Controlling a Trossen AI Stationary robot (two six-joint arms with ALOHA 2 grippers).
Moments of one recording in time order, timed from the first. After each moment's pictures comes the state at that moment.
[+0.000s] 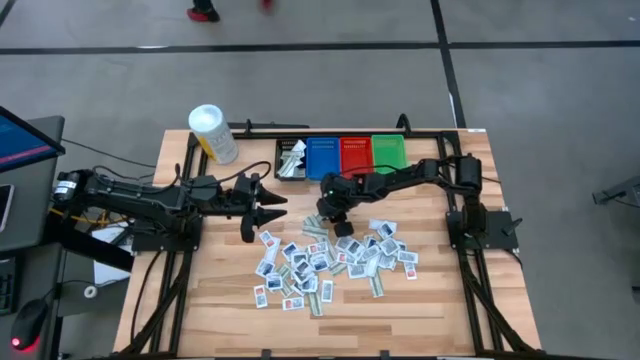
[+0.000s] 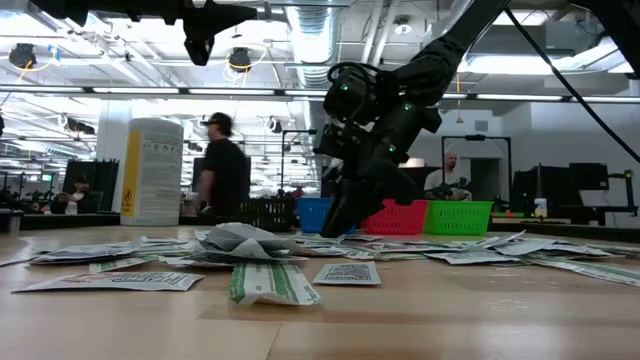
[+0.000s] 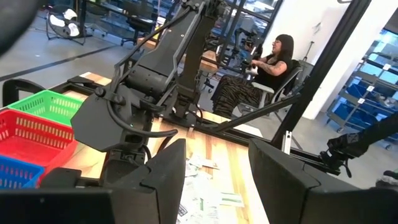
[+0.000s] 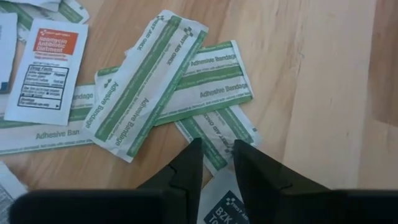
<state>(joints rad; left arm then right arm) -0.09 0.92 0.53 0.36 -0.07 -0.30 -0.18 2.01 1.13 -0.15 -0.19 -0.44</state>
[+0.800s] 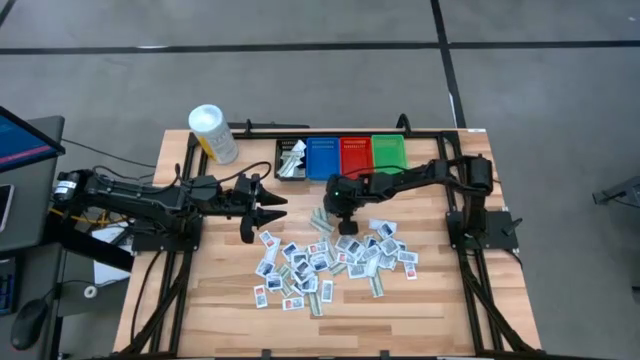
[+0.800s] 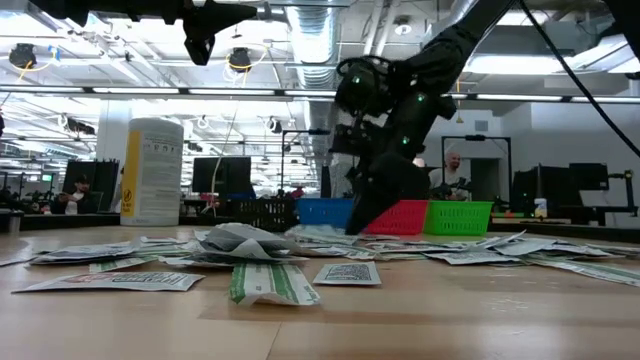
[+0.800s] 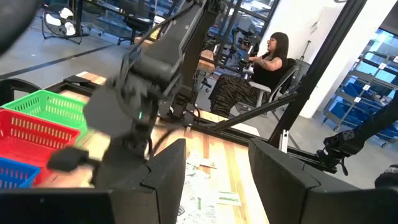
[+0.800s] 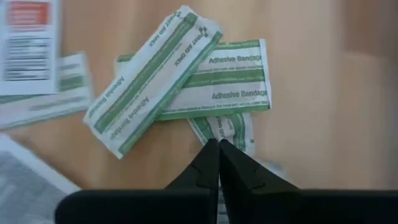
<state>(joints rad) -0.09 0.92 0.53 0.36 -0.06 -0.30 -0.18 1.90 1.09 -0.23 -0.06 -0.31</state>
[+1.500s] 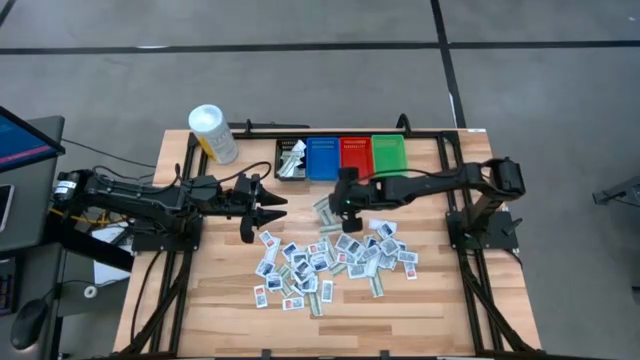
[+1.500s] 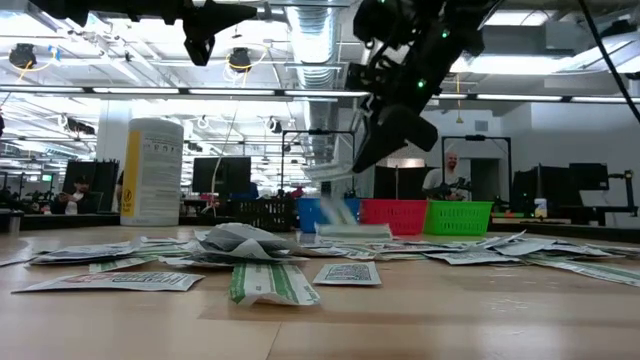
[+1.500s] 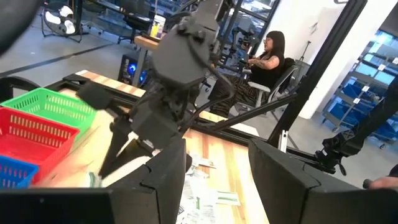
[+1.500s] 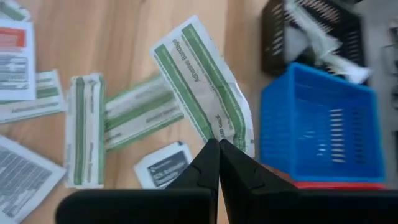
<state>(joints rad) -0.09 0.92 0.53 0.36 -0.06 -0.31 -0.04 1.70 1.10 -0.34 0.33 -0.35</state>
